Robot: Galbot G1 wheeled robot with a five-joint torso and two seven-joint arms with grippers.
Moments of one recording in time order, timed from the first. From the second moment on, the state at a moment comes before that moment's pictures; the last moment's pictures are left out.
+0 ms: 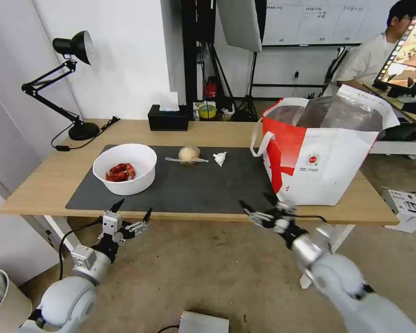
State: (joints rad) left arm 1.49 -0.94 -0.48 -2.00 -0.45 -0.06 -0.02; right arm -1.03 0.97 0.12 1.86 0.75 -0.09 -0.09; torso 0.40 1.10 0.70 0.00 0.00
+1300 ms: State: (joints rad) left arm 1.54 -0.96 -0.50 -2.01 -0.43 -0.08 -0.02; right arm -0.25 1.48 -0.21 1.02 0.75 -0.48 0.50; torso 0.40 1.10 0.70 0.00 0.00
